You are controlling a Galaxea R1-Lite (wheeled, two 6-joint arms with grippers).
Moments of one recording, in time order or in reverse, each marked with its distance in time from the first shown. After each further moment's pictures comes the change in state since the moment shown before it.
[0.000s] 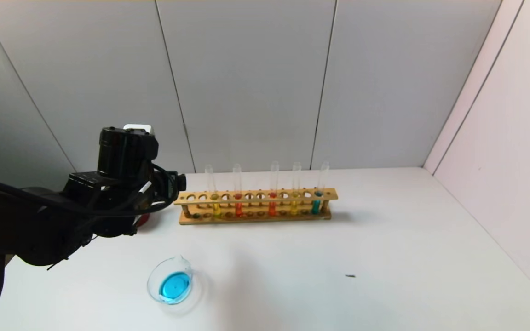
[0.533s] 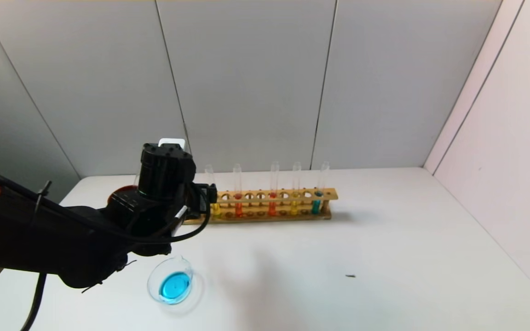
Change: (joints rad) left arm -0.140 0.098 0.024 -0.135 0.033 -0.029; right arm 0.000 0.000 0.000 0.000 0.000 0.000
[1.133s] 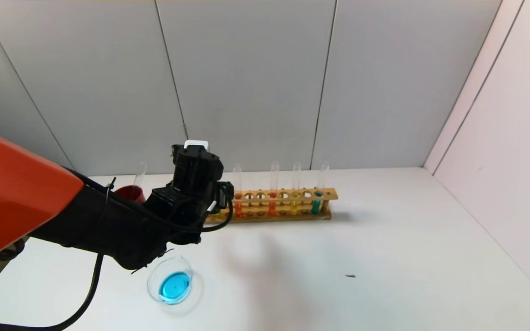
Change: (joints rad) left arm -0.010 0.154 -0.129 -0.032 0.020 0.014; right arm 0.000 0.000 0.000 0.000 0.000 -0.001
